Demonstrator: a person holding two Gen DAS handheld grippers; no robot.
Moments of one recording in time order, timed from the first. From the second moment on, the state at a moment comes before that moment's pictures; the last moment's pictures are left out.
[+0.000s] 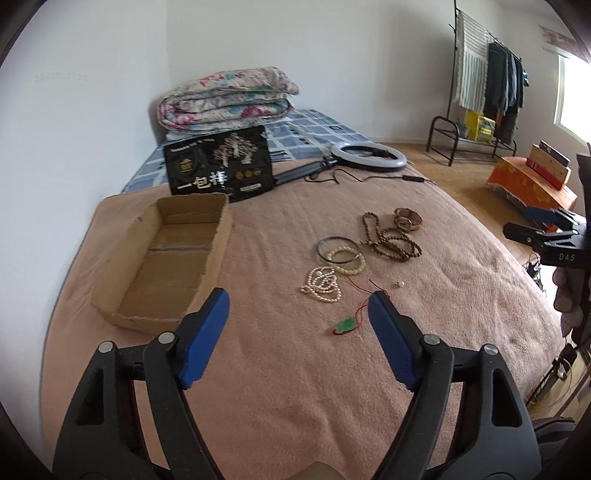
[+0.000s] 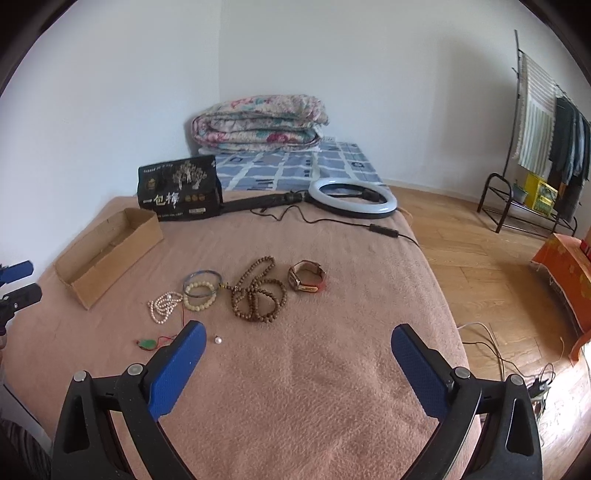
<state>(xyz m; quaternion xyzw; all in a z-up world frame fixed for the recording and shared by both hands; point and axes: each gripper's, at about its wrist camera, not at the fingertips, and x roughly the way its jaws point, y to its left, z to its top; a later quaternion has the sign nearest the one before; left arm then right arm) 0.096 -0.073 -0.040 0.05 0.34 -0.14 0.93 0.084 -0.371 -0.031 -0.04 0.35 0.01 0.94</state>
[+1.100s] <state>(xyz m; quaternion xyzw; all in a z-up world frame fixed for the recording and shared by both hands) 0.228 -0.131 -0.176 0.01 0.49 -0.18 0.85 0.236 -0.329 -0.131 -0.05 0.48 0.14 0.86</state>
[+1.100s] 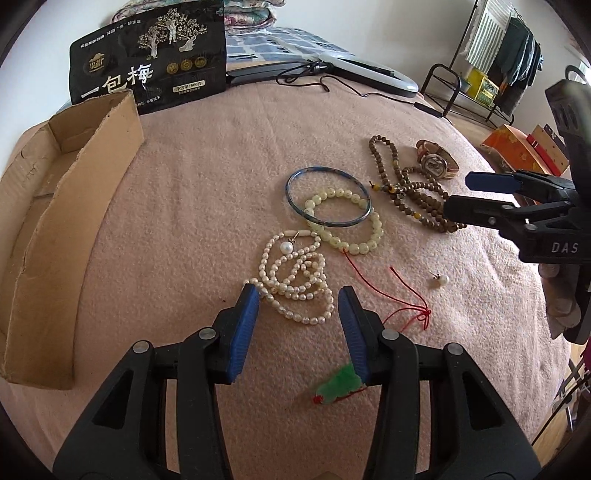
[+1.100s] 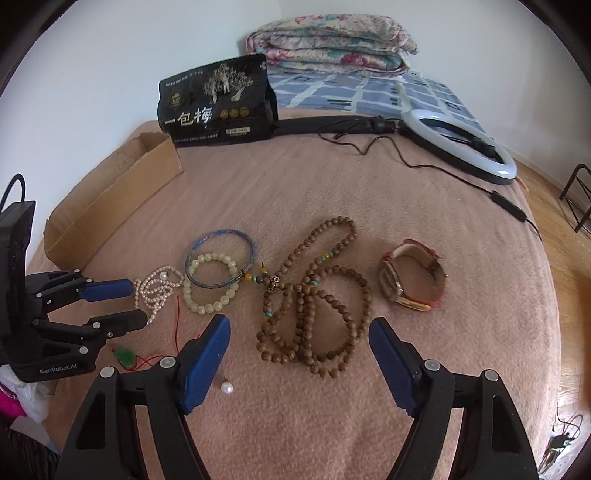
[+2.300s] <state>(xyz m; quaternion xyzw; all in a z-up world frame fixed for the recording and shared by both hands) 0.228 -0.112 -0.156 -0.04 0.47 -0.18 0.86 0.270 -0.338 -0.151 -0.03 0.53 0.15 0.83</state>
